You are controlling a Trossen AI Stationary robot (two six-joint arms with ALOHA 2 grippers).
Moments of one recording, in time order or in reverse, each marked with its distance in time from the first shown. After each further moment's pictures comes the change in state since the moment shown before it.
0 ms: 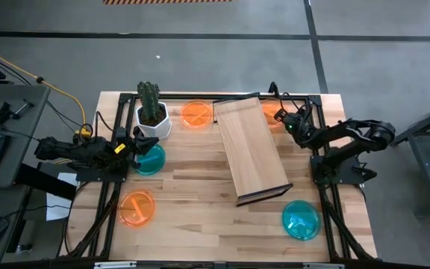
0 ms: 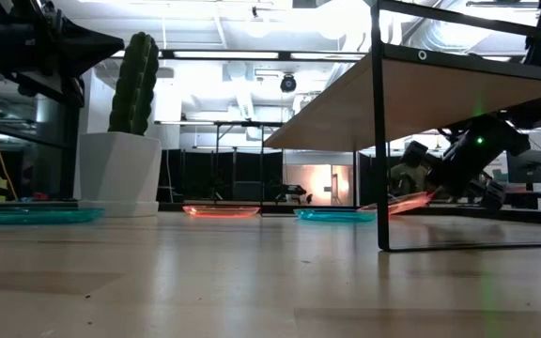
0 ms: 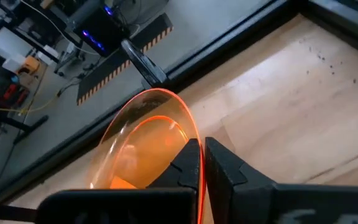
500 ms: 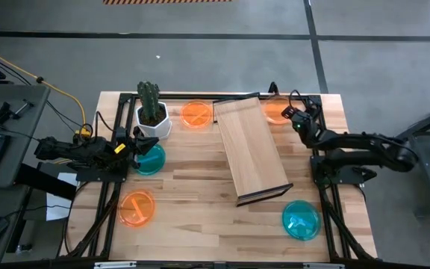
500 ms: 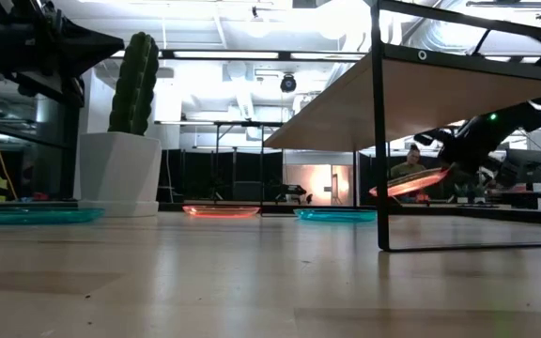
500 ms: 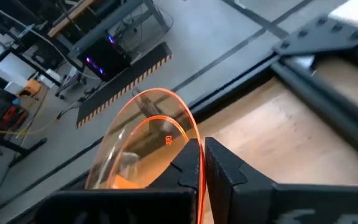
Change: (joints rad) left arm 0.000 0.000 0.000 0.001 0.000 -0.006; right arm 0.000 -0.382 0.000 -0.321 0.112 -0.052
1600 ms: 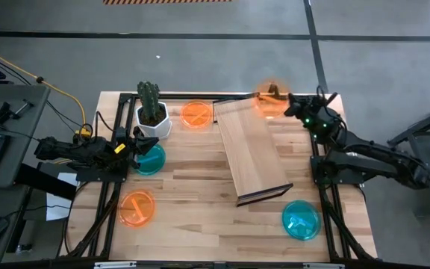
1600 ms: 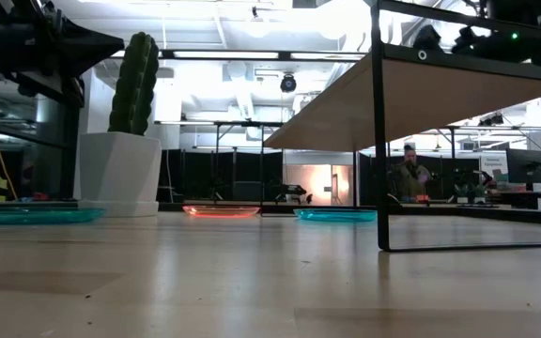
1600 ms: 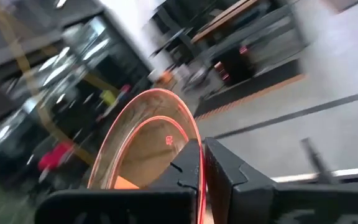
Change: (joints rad) left arm 0.000 0.000 0.000 0.001 0.000 -0.002; right arm 0.154 -0.396 0.179 -0.064 -0.265 -0.398
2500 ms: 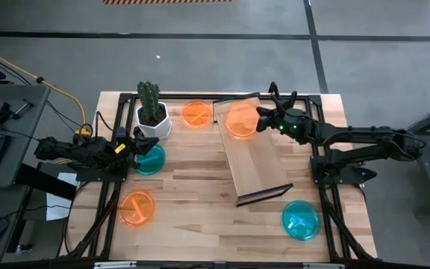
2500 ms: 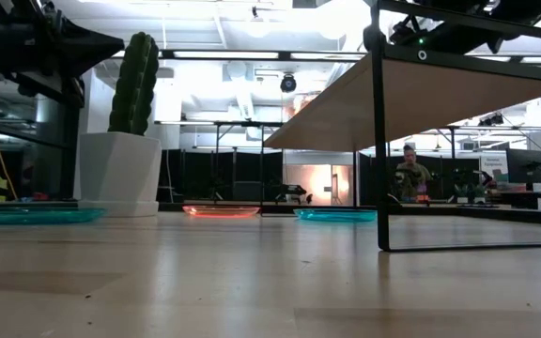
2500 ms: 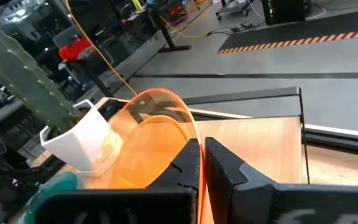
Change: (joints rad) left arm 0.000 0.000 0.000 -0.005 0.004 -0.002; right arm 0.241 0.406 0.235 -0.080 -0.033 -0.046
